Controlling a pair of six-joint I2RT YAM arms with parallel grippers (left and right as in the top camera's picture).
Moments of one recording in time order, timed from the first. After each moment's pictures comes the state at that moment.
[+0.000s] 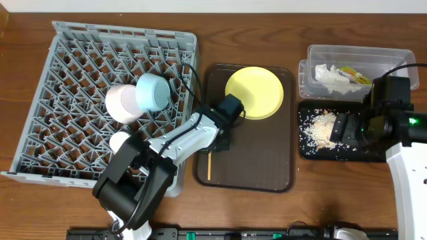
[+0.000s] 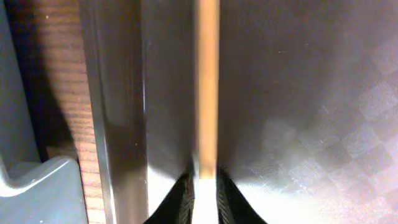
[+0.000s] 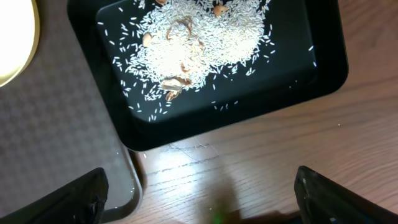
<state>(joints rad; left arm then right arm) -0.66 1.87 1.12 -0.76 -0.11 -0.65 -0.10 1.26 1.20 -1.26 0.07 0.26</state>
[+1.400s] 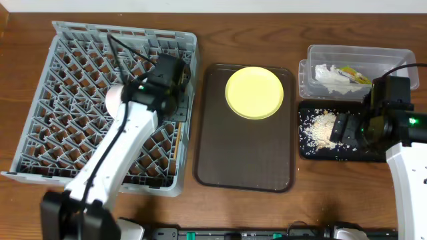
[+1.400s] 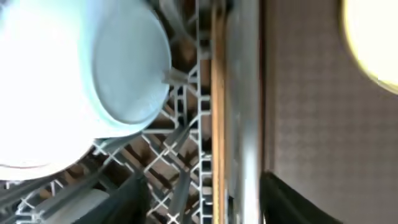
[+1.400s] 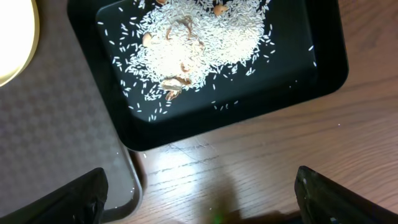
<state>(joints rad) -0.32 1.53 1.26 -0.93 -0.10 -0.18 -0.10 1.26 1.20 -1.26 0.07 0.26</state>
